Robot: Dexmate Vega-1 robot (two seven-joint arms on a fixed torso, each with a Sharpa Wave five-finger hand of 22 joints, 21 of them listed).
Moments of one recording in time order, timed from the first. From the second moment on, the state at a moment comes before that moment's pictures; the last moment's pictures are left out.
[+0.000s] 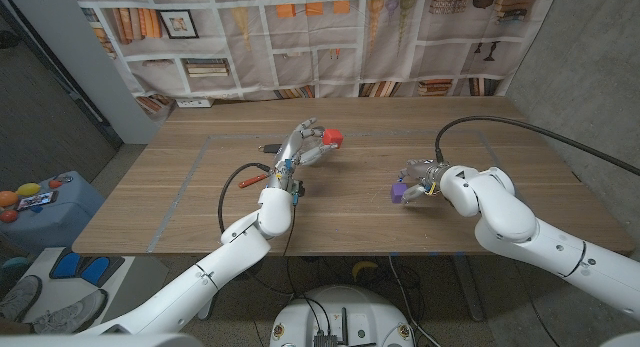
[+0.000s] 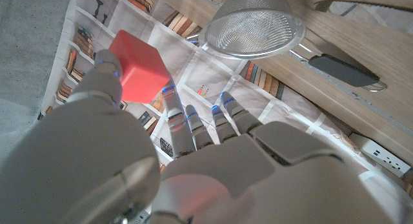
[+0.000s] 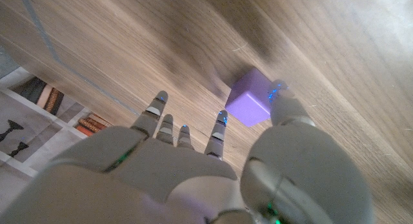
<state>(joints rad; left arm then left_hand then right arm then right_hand) 0.98 0.50 0.59 -1.78 0.21 0.07 0.58 0.80 -0.08 0.43 -0.17 0.19 0.86 -0.05 0.37 0.20 0.25 -0.17 0.20 0.17 0.11 -0.04 0.18 0.17 0.19 -0.04 0.20 0.17 -0.94 -0.98 -0.66 -2.25 -1.02 -0.65 0.74 0.71 -0.09 0.52 -0.17 0.20 0.21 -0.20 0.41 0.29 -0.14 0.05 0.22 0.23 -0.10 0.13 0.24 0.25 0.18 0.10 0.20 0.17</state>
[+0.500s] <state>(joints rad) 0.97 0.49 0.60 -1.76 0.20 0.05 0.58 0.80 -0.08 0.43 -0.16 0.19 0.86 -0.05 0.36 0.20 0.25 -0.17 0.20 0.17 0.11 -0.04 0.18 0.17 0.19 -0.04 0.20 0.17 -0.97 -0.95 -0.64 -2.23 -1.02 -0.64 0.67 0.77 -0.08 0.52 -0.17 0.19 0.33 -0.21 0.48 0.30 -0.09 0.02 0.23 0.22 -0.06 0.11 0.26 0.25 0.24 0.08 0.20 0.17</state>
